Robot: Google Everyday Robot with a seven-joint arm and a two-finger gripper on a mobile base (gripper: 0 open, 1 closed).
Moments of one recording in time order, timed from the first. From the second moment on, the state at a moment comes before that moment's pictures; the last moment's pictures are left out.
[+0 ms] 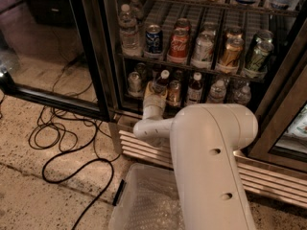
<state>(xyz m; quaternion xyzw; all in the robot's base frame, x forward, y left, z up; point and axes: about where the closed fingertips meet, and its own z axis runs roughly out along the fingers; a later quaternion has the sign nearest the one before) 0.865 -0.037 0.627 0.15 0.66 0.07 0.73</state>
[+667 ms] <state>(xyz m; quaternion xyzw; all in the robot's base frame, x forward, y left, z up) 0.842 -0.039 0.662 0.20 0.65 0.12 0.72</state>
